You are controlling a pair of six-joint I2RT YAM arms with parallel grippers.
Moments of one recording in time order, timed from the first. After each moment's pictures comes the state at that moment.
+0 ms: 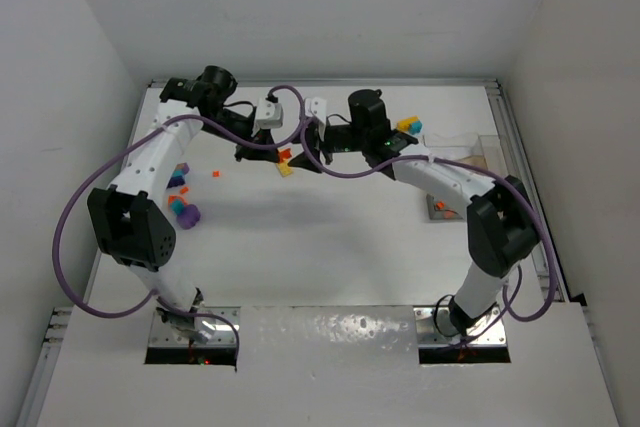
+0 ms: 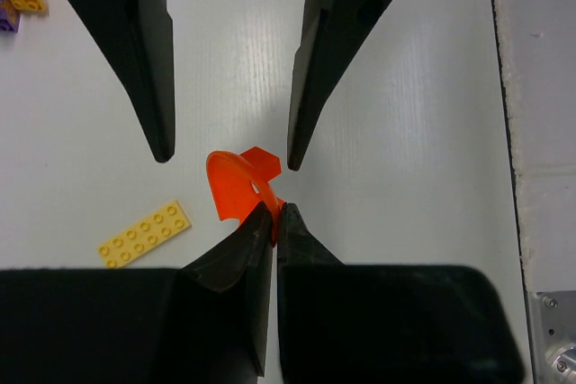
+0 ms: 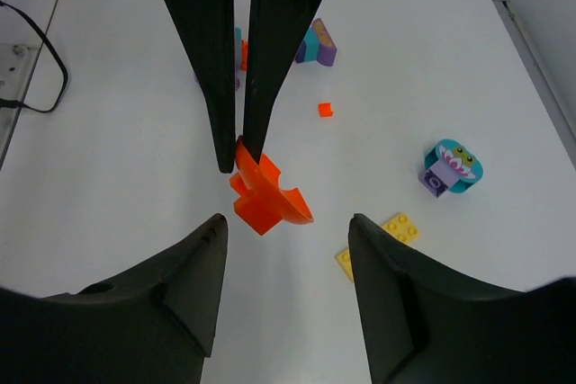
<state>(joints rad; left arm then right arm) -0.20 1.69 1.70 -1.31 0.97 1.23 0.59 1.73 1.27 0.14 -0.81 -0.40</state>
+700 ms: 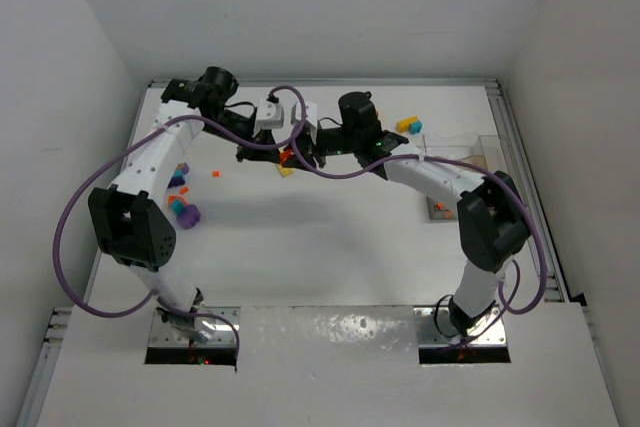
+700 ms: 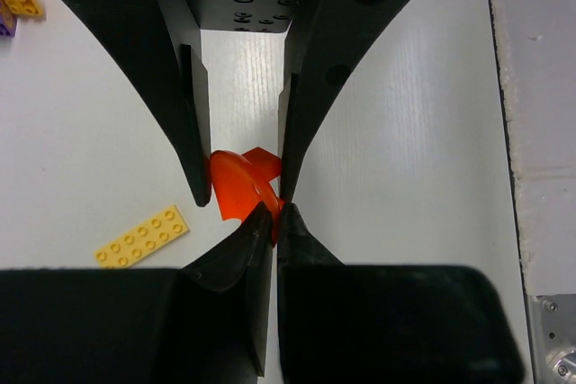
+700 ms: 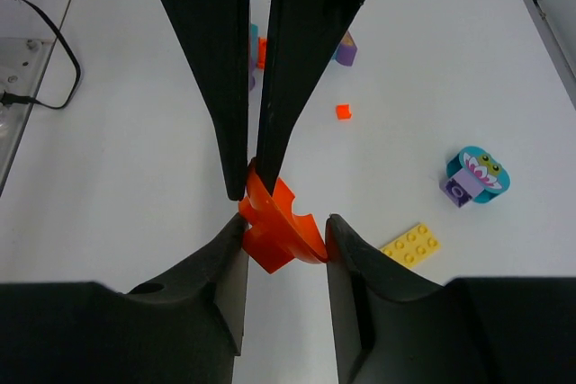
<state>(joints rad) -0.21 1.69 1.69 -1.30 0.98 1.23 0.62 1.79 1.30 0.13 -0.82 -0.40</state>
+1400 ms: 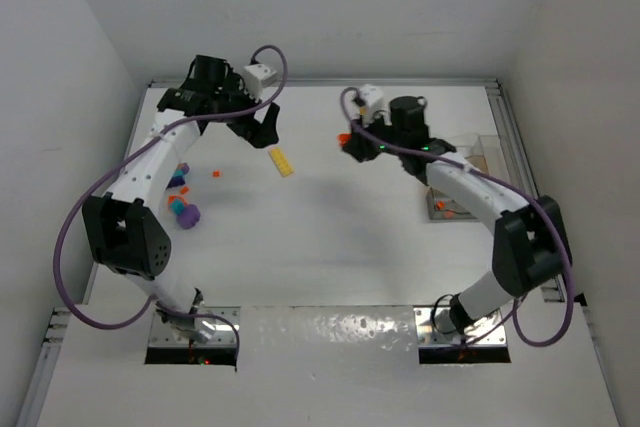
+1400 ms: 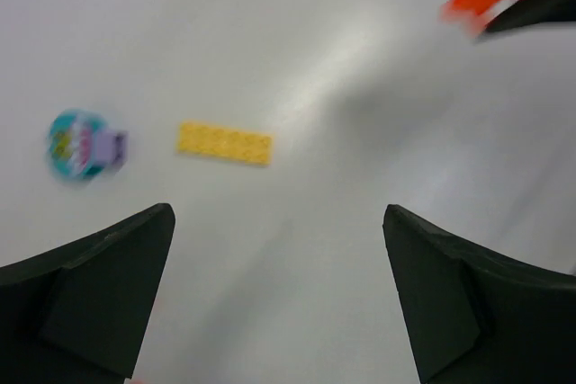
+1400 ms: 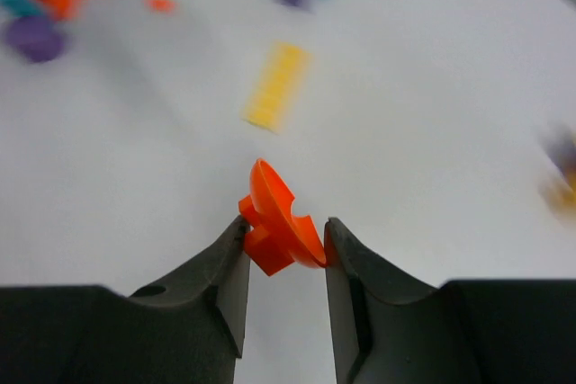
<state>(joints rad) -0.19 1.65 1.61 -0.83 0.62 0.47 0.49 1.61 1.11 0.05 -0.46 -0.16</state>
